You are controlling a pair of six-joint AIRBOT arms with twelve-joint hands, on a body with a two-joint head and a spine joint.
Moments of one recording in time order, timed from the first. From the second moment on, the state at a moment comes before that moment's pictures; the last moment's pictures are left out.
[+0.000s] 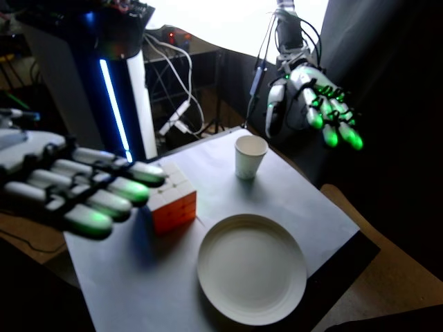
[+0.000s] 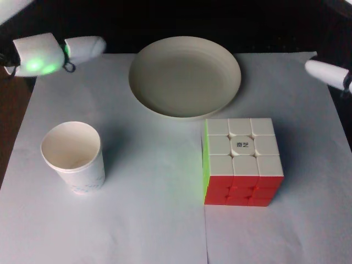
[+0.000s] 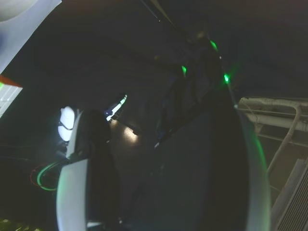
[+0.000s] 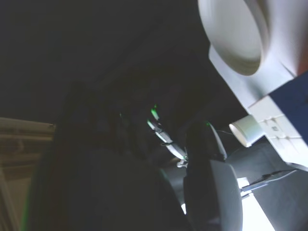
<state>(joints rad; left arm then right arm) 0.65 -0.86 1.12 0.08 -0.85 0.90 -0.82 -0.73 0.89 0.15 0.99 -1.24</state>
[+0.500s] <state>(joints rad) 0.65 -0.85 1.11 0.07 -0.88 0.90 -0.83 -0.71 0.87 0.12 0.99 -1.20</state>
